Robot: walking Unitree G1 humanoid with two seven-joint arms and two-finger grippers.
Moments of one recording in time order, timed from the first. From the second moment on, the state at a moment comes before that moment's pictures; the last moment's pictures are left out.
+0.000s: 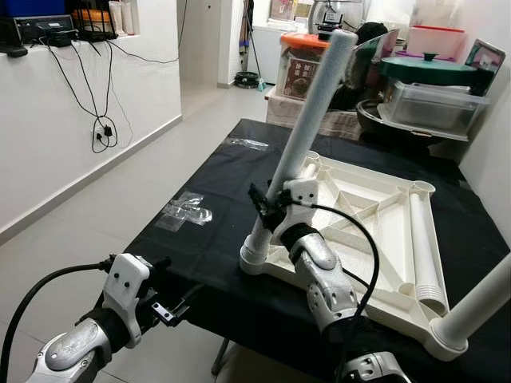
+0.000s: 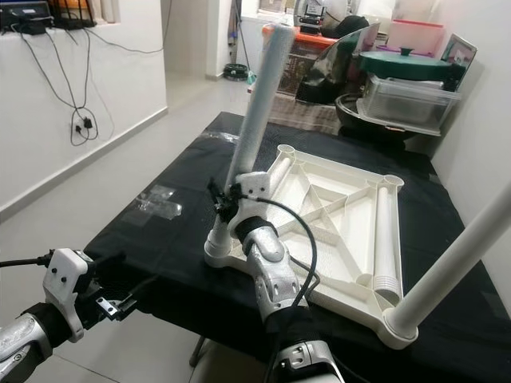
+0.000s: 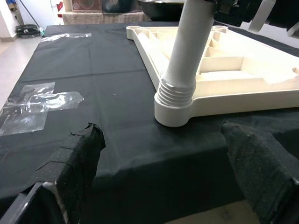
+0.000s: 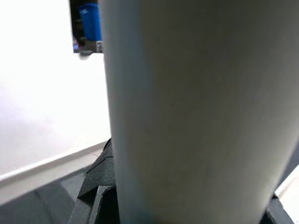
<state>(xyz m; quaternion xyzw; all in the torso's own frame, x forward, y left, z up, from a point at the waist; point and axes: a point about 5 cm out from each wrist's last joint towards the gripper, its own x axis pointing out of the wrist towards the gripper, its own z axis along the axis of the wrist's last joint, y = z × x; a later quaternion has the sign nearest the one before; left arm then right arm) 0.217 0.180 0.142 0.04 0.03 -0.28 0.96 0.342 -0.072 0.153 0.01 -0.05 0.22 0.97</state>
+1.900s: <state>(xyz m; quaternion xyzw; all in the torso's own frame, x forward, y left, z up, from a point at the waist) 0.224 0.180 0.143 0.04 0.02 -0.28 0.96 0.353 -0.052 0.281 0.43 0.01 0.36 0.83</state>
